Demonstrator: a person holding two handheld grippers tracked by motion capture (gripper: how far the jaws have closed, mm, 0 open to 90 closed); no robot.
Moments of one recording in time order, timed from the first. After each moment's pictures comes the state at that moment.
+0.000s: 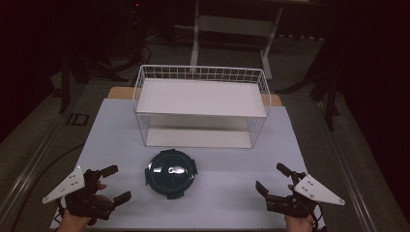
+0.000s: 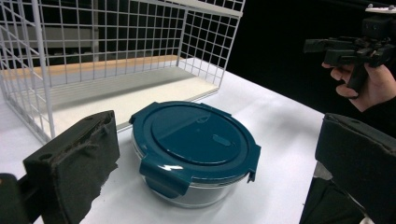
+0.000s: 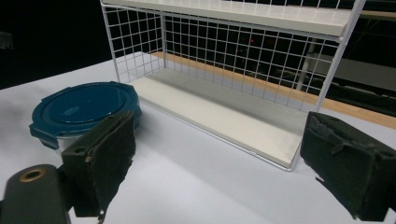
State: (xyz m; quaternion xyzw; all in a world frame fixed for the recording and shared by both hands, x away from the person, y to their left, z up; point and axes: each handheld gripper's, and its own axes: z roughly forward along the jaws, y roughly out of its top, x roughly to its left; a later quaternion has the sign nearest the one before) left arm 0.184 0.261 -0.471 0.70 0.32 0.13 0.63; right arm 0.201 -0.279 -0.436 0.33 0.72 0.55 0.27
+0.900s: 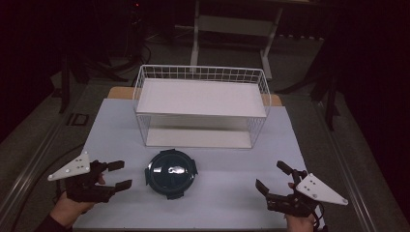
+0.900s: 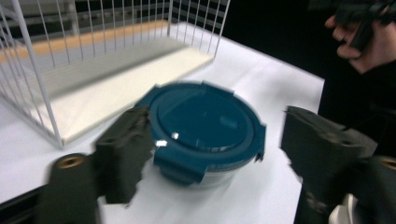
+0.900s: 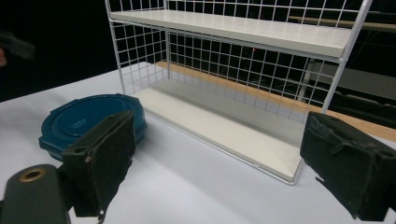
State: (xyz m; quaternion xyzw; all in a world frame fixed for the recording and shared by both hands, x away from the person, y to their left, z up) left arm 0.217 0.269 -0.455 0.77 0.30 0.09 0.56; right arm 0.200 -0.277 -0.425 0.32 0.71 0.56 0.27
